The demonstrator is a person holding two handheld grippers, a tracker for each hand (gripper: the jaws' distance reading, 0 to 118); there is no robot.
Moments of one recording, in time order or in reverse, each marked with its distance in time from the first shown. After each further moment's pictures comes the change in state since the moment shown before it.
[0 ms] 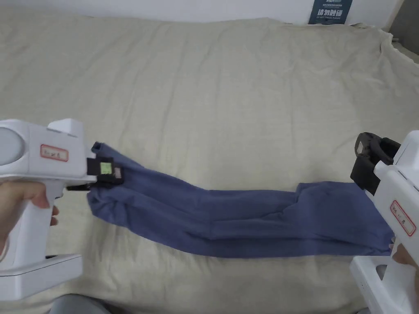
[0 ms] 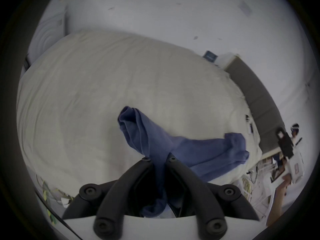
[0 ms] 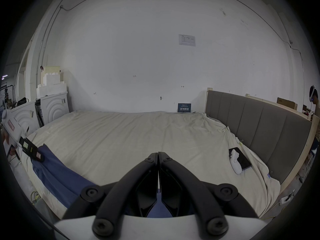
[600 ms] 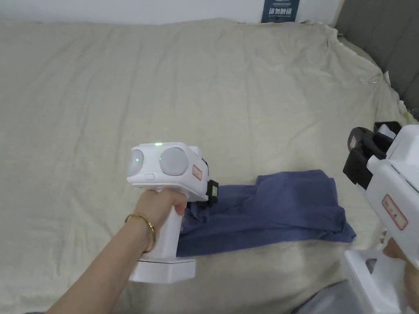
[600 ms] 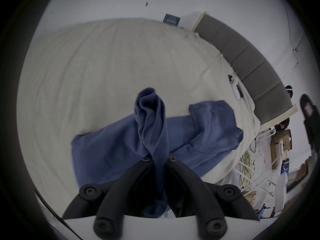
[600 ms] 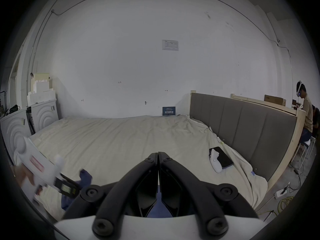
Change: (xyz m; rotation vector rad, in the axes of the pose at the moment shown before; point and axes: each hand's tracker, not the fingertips) left arm 0.174 -0.047 -0.177 -0.251 -0.045 -0.182; right arm 0.048 -0.004 0.034 0.024 -0.113 -0.040
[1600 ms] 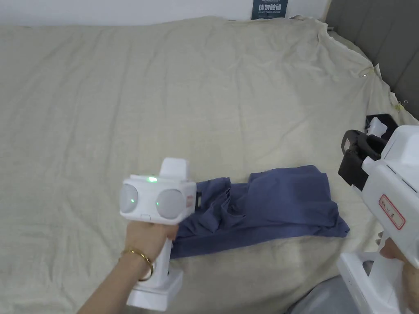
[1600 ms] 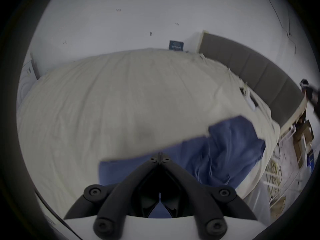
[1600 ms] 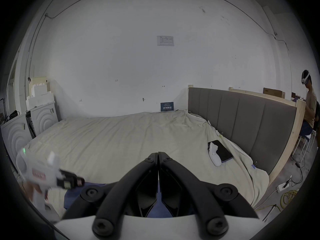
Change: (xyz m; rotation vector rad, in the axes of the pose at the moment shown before) left arm -0.001 -0.043 -0.015 0.226 0.172 -0.150; right arm 0.012 -0.009 -0.002 -0.034 0.005 -0.044
